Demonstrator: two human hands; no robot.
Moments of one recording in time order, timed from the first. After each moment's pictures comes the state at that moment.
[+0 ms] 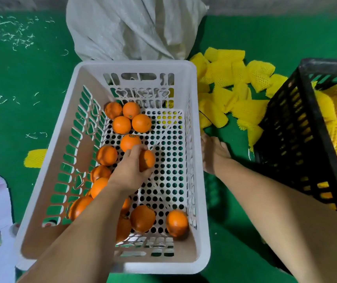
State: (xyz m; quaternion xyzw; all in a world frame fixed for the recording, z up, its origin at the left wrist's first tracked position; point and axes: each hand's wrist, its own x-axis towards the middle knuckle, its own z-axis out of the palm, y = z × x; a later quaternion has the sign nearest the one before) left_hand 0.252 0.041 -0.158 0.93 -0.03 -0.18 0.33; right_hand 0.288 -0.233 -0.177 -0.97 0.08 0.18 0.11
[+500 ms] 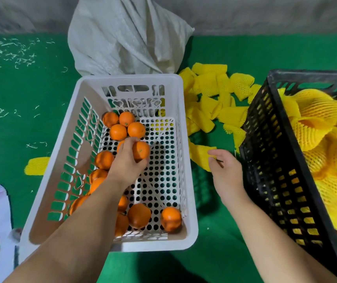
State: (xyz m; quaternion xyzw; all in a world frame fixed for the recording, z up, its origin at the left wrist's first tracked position) left_hand 0.258 0.028 -0.134 0.91 -0.02 -0.10 0.40; right_hand 0.183 -0.248 -0.133 -0.77 0.22 -0.09 0.59
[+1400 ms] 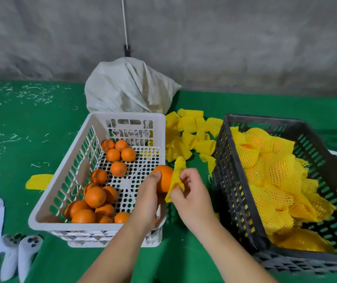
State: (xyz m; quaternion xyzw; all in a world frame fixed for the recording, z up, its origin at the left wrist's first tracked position) left_hand 0.110 -0.093 -0.029 0.50 0.13 -0.21 0.83; right_hand 0.076 -0.215 -0.009 -0.81 0.01 -0.10 0.58
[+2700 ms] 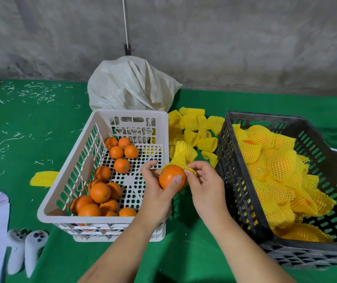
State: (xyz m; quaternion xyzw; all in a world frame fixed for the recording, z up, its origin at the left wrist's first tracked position) left_hand 0.094 -0.090 -0.035 0.69 -0.06 -0.01 0.72; right_hand 0.083 -0.230 -0.015 -0.80 0.05 -0.20 0.56
